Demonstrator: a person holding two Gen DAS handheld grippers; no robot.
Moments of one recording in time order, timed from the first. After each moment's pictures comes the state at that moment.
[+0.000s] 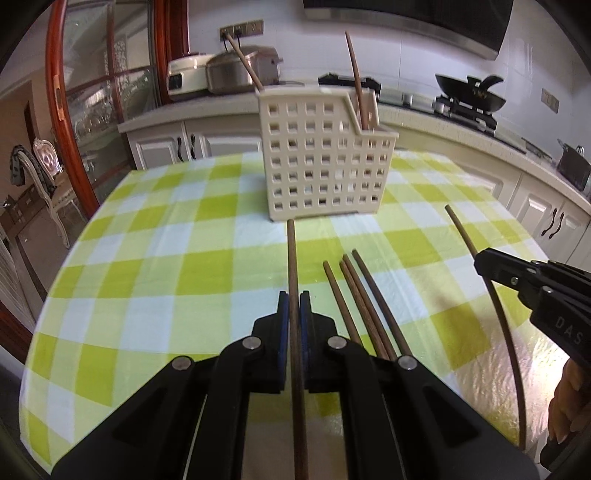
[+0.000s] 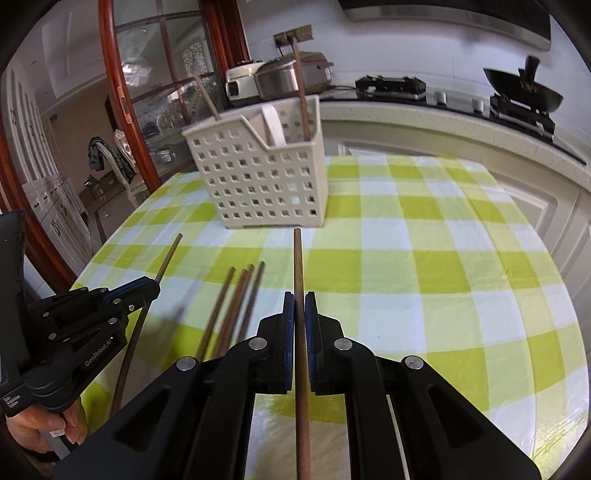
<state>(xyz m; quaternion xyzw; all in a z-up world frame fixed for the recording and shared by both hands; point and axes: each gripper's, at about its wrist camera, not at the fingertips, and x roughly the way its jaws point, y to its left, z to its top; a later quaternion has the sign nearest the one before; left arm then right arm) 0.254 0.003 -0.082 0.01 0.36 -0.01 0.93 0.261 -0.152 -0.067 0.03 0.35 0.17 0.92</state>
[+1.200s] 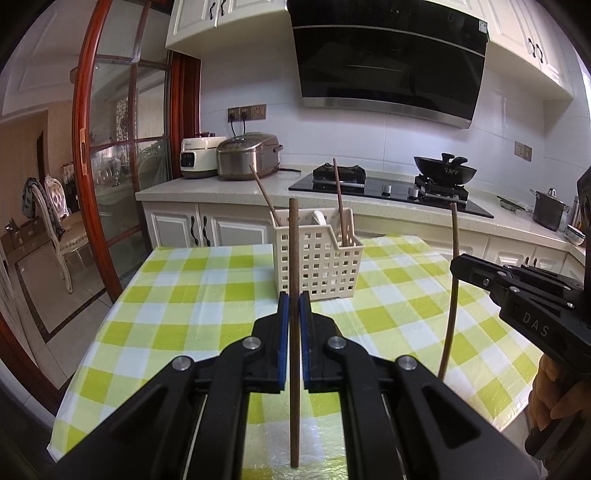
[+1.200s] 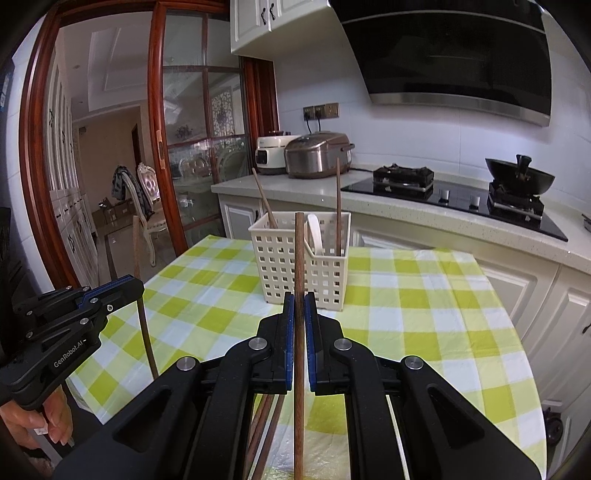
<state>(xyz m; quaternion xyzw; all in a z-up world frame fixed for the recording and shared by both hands) 0.159 0.012 0.018 0.00 0.21 -0.02 0.98 0.191 -0.146 0.025 0.01 0.22 0.19 0.96</state>
